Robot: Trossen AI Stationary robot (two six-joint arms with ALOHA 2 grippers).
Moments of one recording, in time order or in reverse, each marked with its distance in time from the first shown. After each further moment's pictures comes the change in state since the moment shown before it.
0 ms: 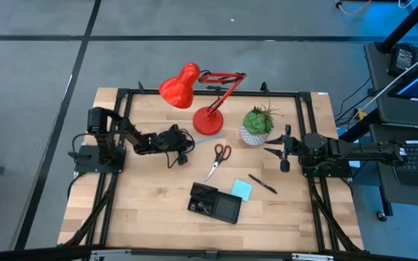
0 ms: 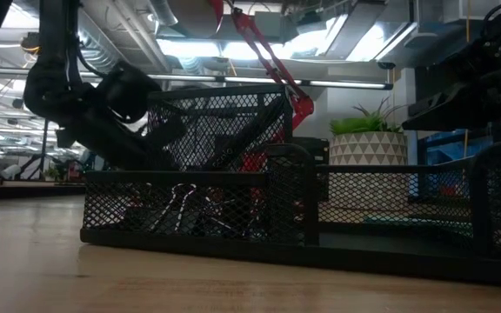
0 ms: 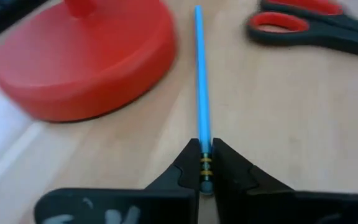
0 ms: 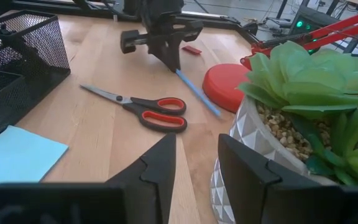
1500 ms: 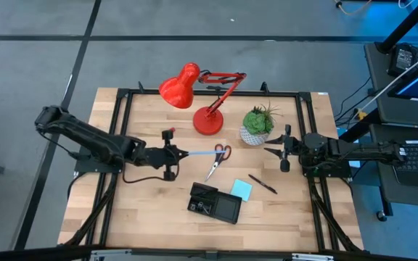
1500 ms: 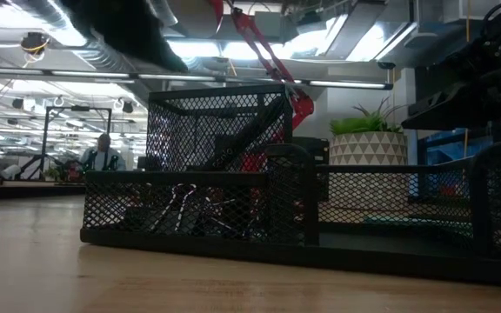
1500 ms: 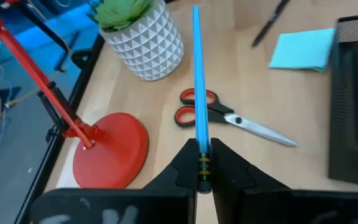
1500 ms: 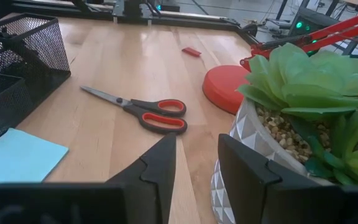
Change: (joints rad) left arm -0.458 -0.631 0.431 -1.184 -0.343 0.052; right arm 0.000 0.000 0.000 0.006 0.000 0.003
